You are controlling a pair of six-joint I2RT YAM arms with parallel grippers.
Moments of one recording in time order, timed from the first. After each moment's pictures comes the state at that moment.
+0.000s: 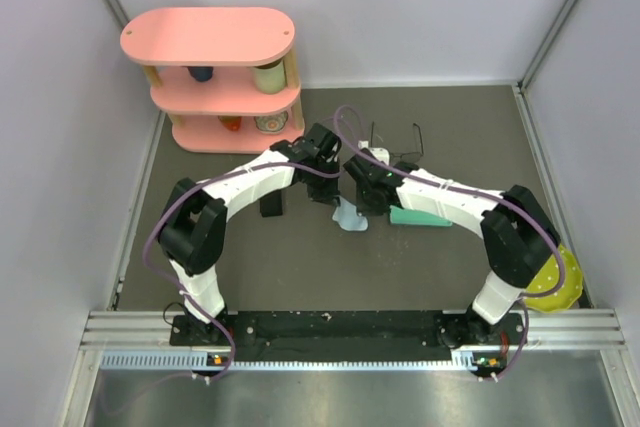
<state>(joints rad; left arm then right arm) -0.66 1.81 1.36 -0.63 0.16 -0.61 0.79 1.70 1.17 -0.60 0.23 0.71</state>
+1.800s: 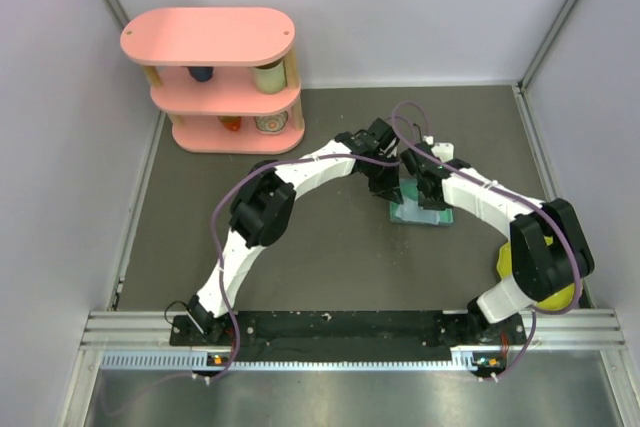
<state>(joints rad) -0.80 2.33 1.96 -0.64 0.41 -0.77 0.45 1.53 0.98 -0.67 0.51 0.53</state>
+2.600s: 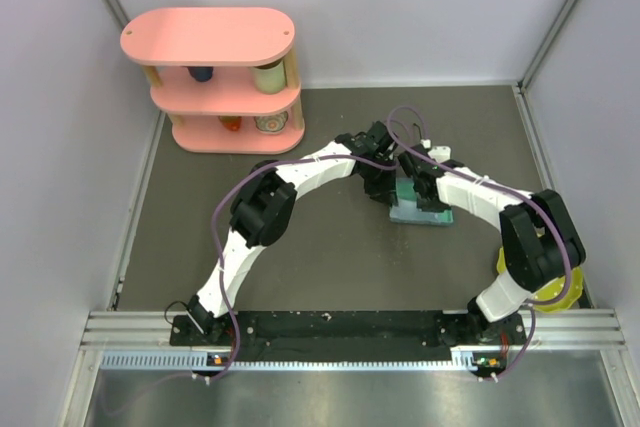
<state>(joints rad) -0.80 2.33 1.95 -0.68 0.32 -0.75 0.45 1.59 0.97 -0.64 0.52 0.53</state>
